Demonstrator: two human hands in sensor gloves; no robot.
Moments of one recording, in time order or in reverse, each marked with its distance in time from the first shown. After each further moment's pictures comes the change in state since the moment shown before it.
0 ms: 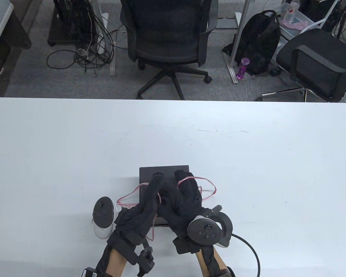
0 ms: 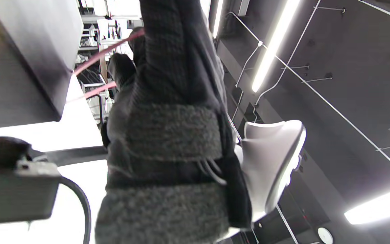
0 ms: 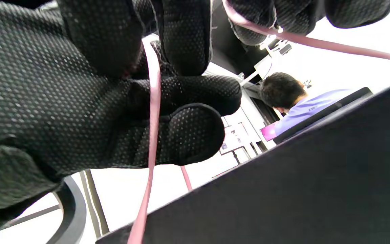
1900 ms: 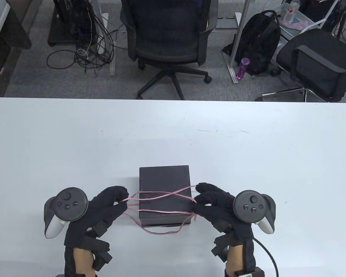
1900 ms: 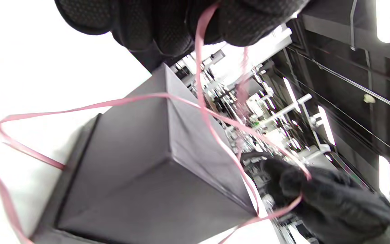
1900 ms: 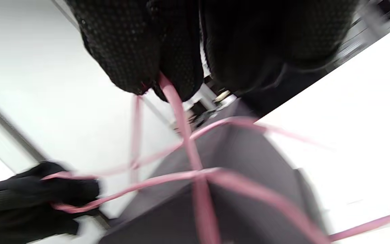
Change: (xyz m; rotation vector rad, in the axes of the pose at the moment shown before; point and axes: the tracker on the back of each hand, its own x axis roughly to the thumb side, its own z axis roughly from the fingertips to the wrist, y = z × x) left_hand 0.044 0.098 0.042 0.112 0.471 -0.584; right_hand -0.074 -0.077 0.007 0.288 0.374 -0.112
